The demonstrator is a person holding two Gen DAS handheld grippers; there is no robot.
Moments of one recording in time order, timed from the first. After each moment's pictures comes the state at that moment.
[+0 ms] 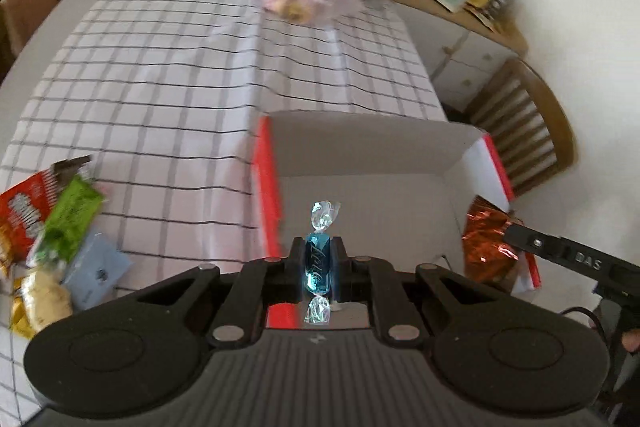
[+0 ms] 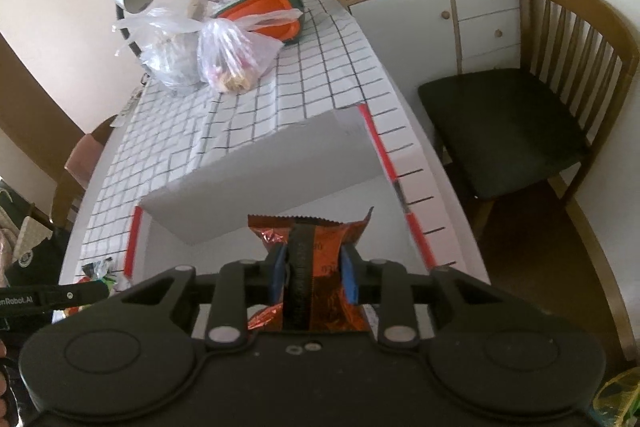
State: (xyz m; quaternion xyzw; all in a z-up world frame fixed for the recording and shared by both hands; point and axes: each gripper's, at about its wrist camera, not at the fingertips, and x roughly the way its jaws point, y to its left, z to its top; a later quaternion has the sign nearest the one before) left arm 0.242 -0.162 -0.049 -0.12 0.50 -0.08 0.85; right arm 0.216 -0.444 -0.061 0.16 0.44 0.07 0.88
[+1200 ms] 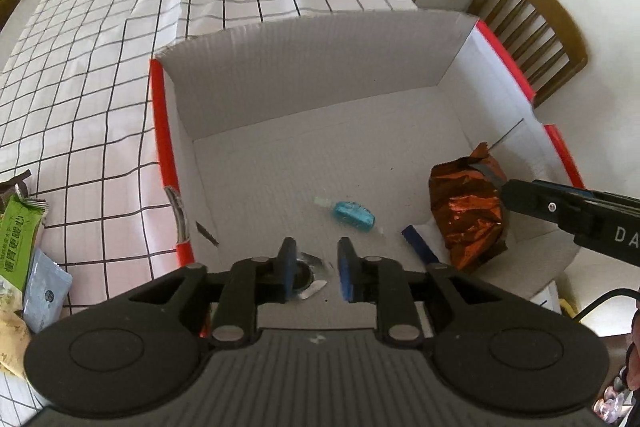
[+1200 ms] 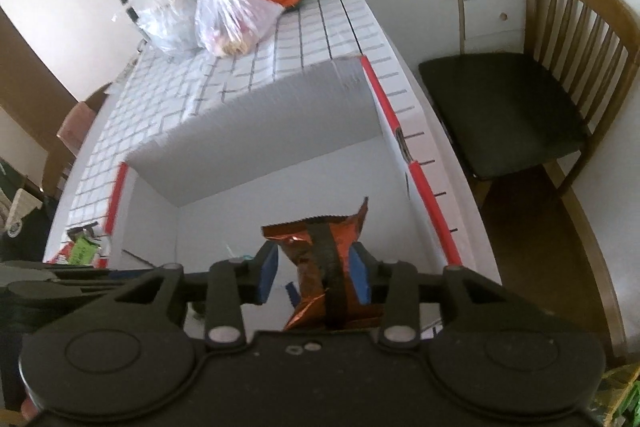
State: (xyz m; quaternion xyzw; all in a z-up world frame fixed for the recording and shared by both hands) left arm 0.255 -0.230 -0.103 -0.01 0.55 -0.11 0.83; right arm 0.207 -0.432 -0.078 0.14 0.47 0.08 0.87
